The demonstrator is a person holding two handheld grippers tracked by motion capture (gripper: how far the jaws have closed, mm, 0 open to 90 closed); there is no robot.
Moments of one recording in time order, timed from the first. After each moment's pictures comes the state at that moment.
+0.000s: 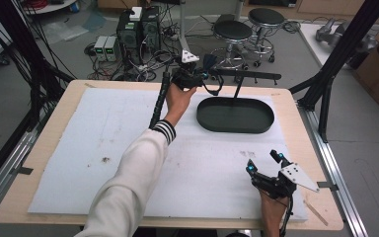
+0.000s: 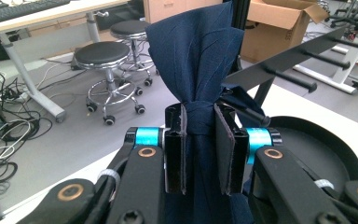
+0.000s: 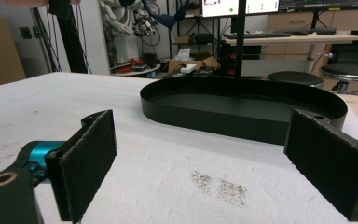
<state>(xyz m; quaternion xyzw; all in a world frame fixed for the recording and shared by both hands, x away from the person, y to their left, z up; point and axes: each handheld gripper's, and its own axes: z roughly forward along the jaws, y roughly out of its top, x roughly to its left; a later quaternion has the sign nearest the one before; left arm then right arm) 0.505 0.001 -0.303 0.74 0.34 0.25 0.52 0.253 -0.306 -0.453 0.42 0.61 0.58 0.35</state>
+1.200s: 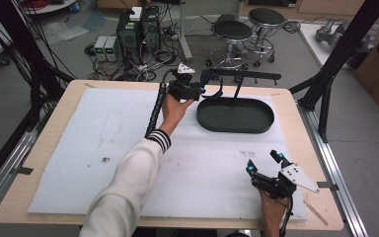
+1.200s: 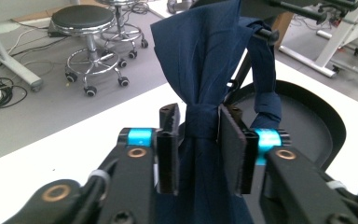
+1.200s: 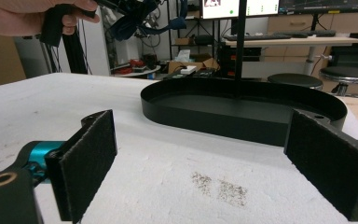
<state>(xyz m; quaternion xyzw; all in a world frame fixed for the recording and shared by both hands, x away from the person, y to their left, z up) 0.499 0.010 -0.336 0.76 0.36 0.19 0.51 0.252 -0.305 -0.453 0.42 0.60 0.58 0.35</state>
